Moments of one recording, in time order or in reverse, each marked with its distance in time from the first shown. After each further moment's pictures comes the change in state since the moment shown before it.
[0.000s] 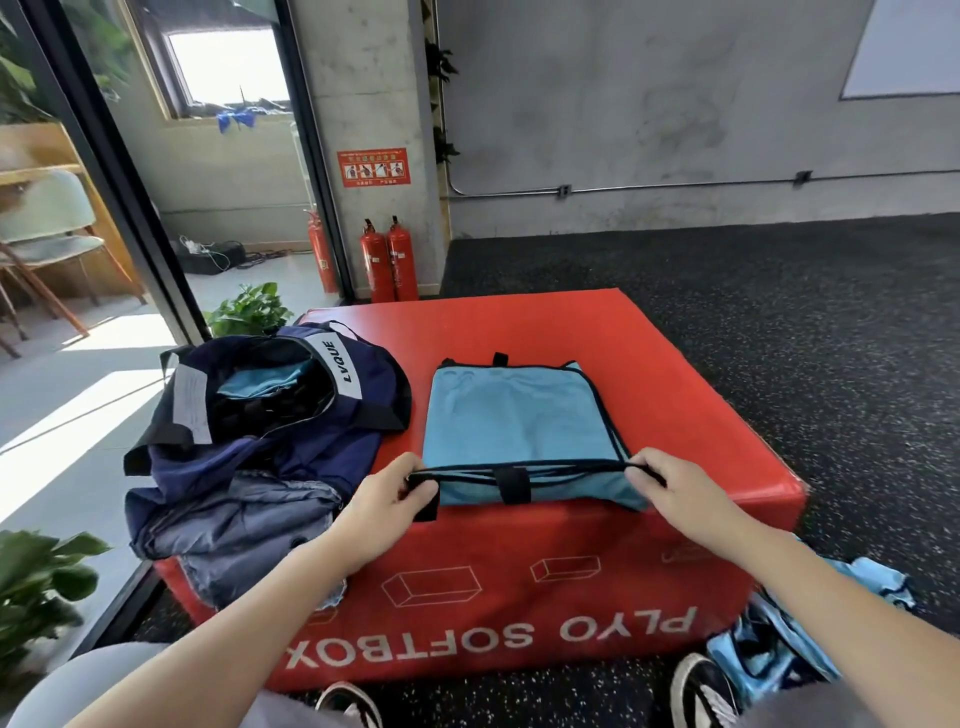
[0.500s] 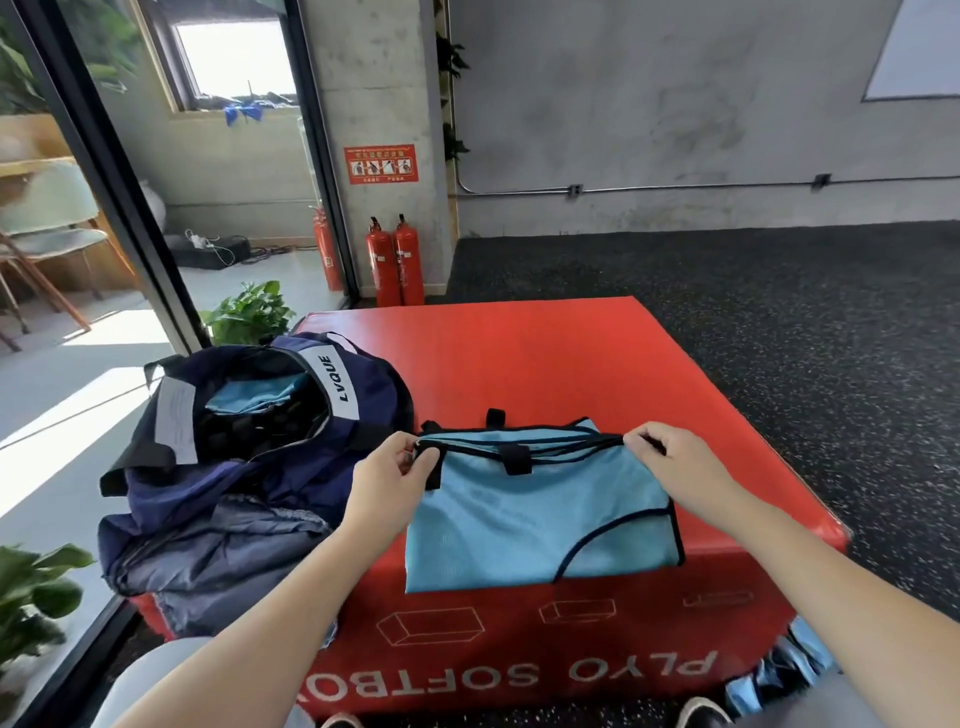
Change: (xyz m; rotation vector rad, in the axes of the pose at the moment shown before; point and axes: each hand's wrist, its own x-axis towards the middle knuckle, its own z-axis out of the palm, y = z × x) left_hand 0.058 0.019 0.003 -0.176 0.325 -0.195; right_hand 0.078 -0.017 -0.014 0.095 0.089 0.115
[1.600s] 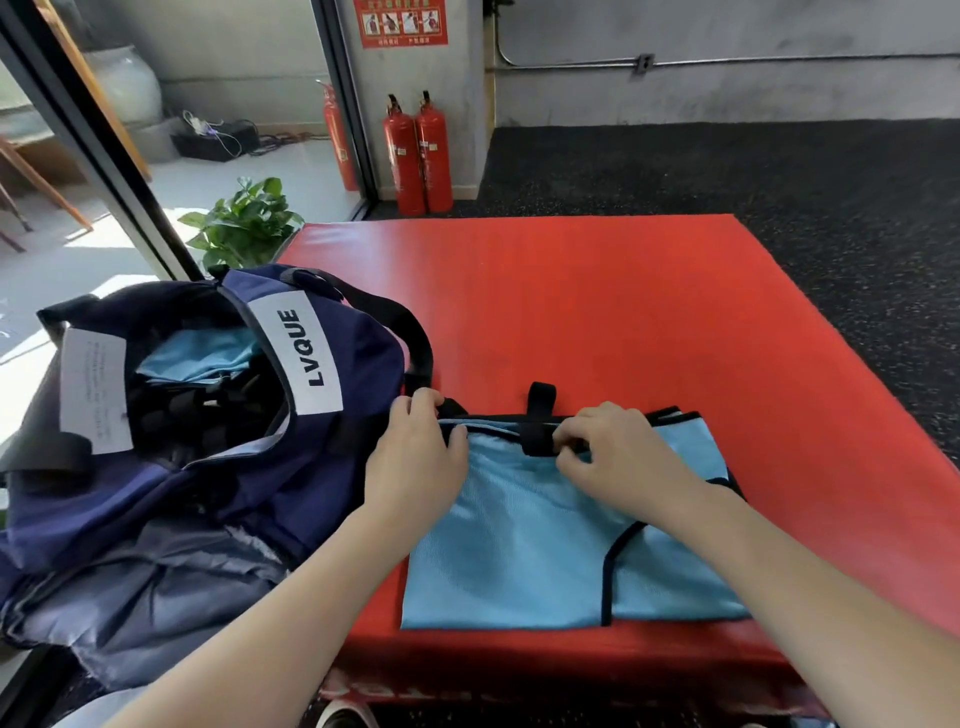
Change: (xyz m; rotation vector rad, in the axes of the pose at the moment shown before) left_hand 0.090 -0.034 0.056 0.464 -0.030 -0.085; right_hand 0.116 -0.026 0.132 -0.348 -0.248 -0.306
